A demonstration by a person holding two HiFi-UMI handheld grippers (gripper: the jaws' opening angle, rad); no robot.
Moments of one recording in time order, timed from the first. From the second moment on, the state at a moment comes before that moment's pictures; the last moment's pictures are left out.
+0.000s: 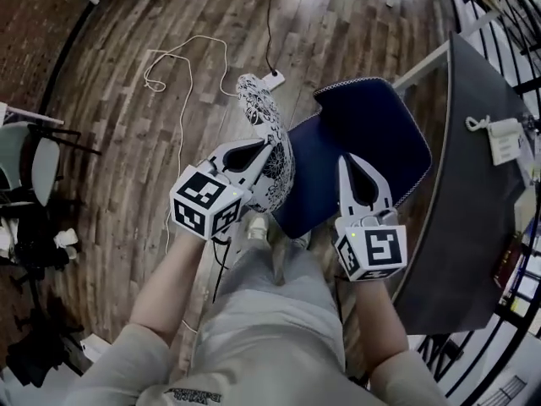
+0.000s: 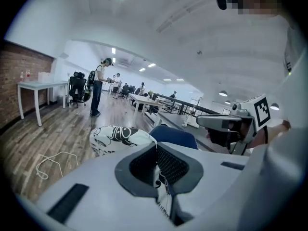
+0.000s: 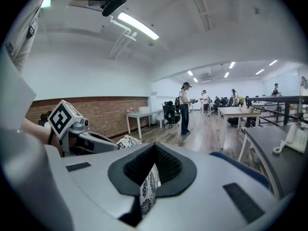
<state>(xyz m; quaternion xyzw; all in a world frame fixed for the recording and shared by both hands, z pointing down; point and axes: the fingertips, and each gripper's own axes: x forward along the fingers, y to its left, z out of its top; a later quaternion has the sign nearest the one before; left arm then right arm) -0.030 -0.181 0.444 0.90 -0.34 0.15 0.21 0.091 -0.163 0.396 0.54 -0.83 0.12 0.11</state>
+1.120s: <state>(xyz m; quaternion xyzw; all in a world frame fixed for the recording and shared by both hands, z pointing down) -0.041 -0.078 0.024 0.91 -0.39 -0.07 -0.11 0.109 -0.058 0.041 0.54 -0.83 -0.11 -0.01</state>
